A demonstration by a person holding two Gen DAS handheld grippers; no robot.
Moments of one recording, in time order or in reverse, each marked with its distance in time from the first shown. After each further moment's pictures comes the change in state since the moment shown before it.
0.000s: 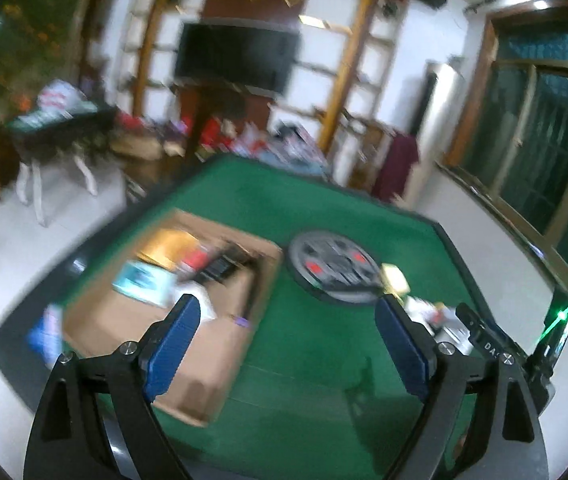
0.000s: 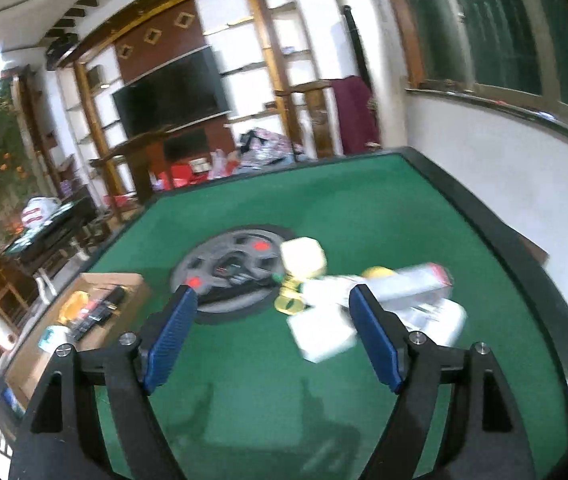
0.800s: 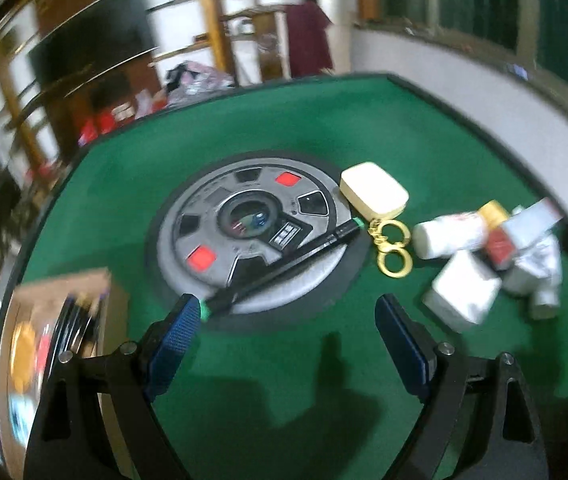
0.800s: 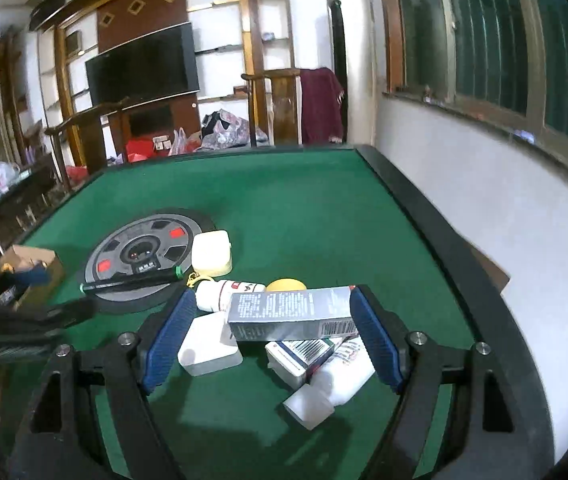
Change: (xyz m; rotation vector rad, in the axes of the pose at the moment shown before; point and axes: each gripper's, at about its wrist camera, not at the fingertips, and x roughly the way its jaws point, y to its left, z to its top) left arm 0.241 -0.126 -0.008 0.567 0.288 -0.010; right arm 0.037 -0.050 0.015 -0.129 0.046 -0.143
